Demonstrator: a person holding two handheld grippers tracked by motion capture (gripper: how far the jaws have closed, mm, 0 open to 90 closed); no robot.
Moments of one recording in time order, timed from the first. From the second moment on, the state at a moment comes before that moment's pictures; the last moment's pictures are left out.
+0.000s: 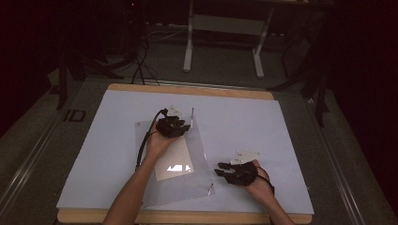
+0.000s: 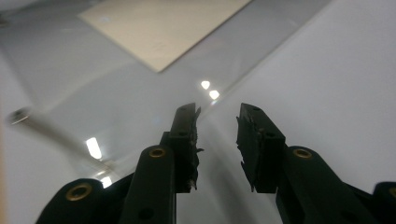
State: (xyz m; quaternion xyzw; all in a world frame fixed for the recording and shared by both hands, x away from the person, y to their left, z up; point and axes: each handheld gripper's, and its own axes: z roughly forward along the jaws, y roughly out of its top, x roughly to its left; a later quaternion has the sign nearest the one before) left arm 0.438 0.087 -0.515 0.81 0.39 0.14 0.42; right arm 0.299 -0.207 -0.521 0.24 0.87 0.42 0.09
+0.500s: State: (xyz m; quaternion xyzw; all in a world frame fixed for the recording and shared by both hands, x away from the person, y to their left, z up) left arm 0.453 0.085 -0.521 0.81 0.40 0.14 0.41; right arm 0.264 -0.205 -0.520 0.15 0.90 0.41 0.06
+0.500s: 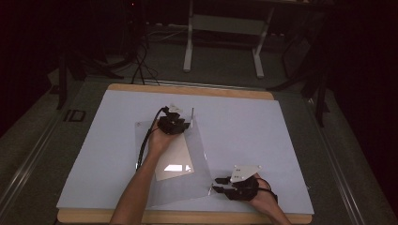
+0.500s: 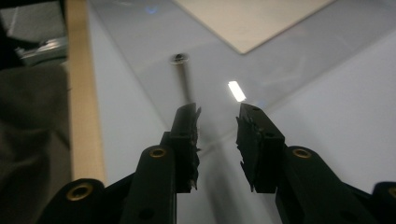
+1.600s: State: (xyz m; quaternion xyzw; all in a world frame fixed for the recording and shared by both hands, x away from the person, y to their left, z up) left arm 0.507 0.048 -0.527 0.82 0.41 0.16 0.37; right arm 0.258 -0.184 -0.535 0.17 0.87 0.45 0.05
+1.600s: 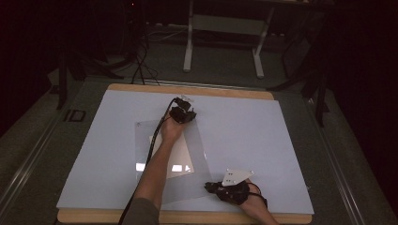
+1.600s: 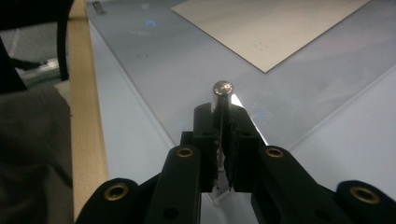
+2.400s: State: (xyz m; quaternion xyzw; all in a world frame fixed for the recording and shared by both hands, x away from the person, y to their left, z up) left arm 0.444 0.151 -0.502 0.79 0.46 0.16 0.37; right arm 0.341 -0.269 -0.488 0.38 0.76 0.51 0.11
